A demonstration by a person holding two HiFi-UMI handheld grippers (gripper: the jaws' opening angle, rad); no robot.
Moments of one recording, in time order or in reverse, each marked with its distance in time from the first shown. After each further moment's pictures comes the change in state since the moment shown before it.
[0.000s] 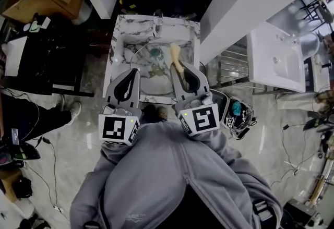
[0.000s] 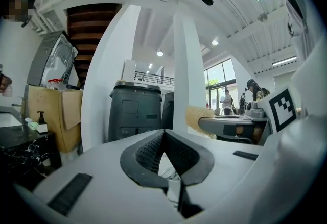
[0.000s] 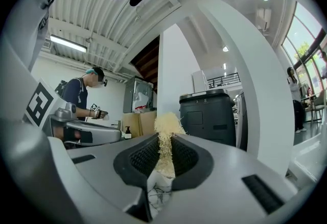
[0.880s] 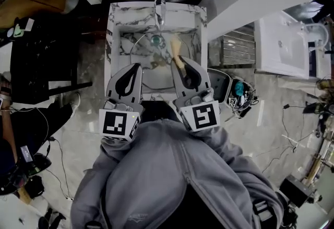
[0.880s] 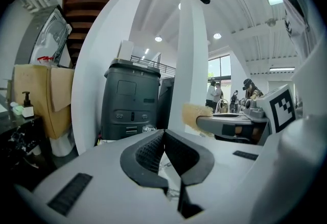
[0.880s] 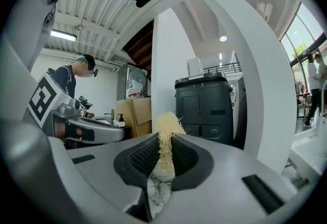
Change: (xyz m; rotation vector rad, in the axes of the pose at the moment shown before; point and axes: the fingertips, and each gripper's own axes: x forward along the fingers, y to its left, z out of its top) left arm 0.074 0.061 -0.057 -0.064 0.155 -0.105; right arm 0.085 -0.021 -0.055 0.032 0.095 -0.072
